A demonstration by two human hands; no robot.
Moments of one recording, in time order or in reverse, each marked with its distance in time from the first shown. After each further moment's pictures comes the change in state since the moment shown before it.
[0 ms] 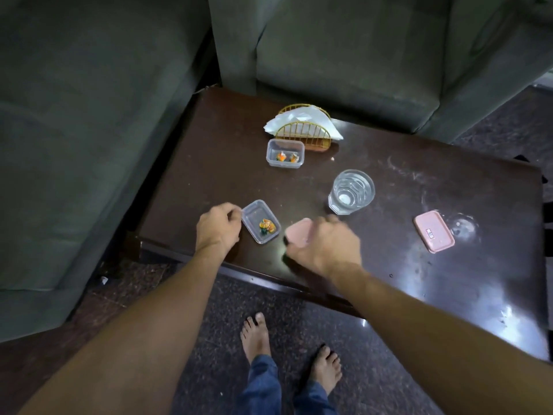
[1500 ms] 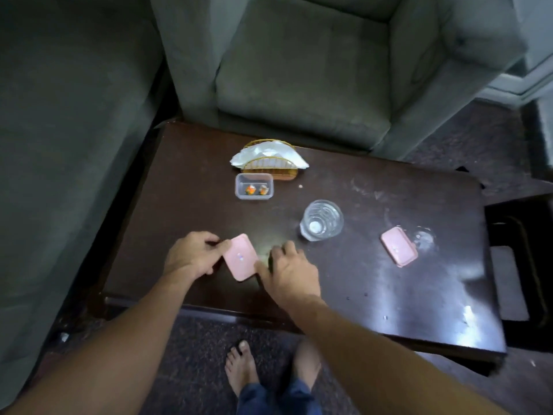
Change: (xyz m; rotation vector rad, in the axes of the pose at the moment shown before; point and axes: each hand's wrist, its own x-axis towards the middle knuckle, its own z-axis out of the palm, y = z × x) left_hand 0.041 0.023 -0.021 0.175 -0.268 -0.022; right_hand 0.014 -0.026 0.017 -0.014 0.012 -0.032
